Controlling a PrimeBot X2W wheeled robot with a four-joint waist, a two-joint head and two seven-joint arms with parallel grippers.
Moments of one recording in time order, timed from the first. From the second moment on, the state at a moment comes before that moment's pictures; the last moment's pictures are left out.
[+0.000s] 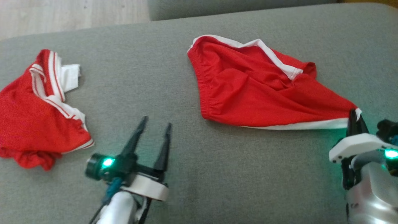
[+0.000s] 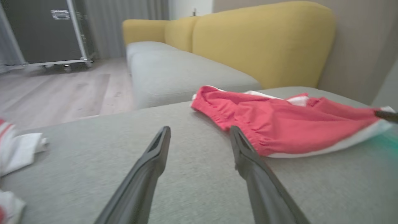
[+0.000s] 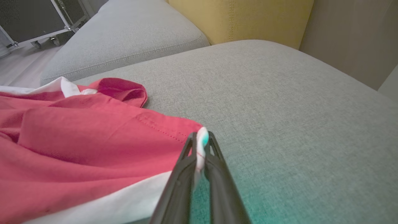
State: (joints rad) left arm -0.18 0.05 -0.31 0.31 -0.09 -0.10 -0.25; right arm -0.41 -0.05 -0.36 0.77 -0.01 0.12 -0.18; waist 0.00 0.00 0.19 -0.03
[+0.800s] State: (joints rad) left arm -0.62 0.06 -0.71 0.78 -0.16 -0.13 -0.25; right arm -0.51 -0.05 -0.24 0.78 0.10 0.12 -0.18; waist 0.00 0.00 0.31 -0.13
